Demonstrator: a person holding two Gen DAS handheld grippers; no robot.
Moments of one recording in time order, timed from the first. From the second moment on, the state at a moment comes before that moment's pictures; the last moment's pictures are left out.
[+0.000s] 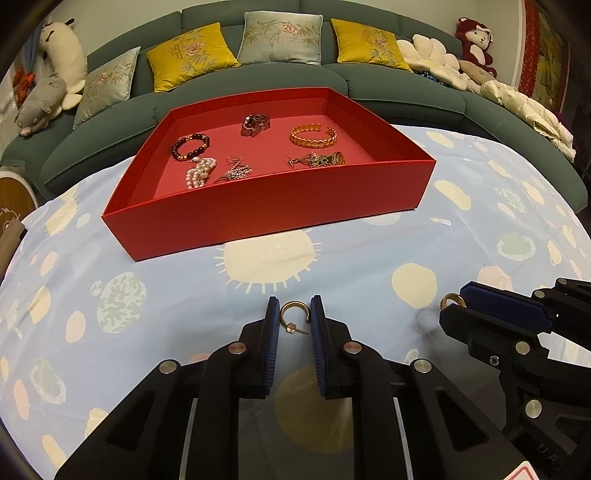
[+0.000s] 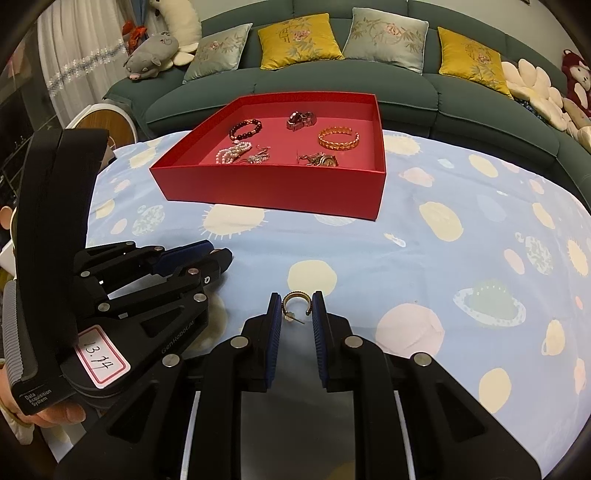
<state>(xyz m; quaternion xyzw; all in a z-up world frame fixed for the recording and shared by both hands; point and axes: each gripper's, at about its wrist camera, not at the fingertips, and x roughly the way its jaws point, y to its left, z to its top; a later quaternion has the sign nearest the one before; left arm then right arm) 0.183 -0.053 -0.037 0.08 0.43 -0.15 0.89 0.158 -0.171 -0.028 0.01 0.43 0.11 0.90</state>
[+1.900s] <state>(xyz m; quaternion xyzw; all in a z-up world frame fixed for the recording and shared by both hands) 0.344 -0.032 0.060 0.00 0.38 -0.11 0.92 0.314 -0.199 0.032 0.14 0.37 0.09 0.91</state>
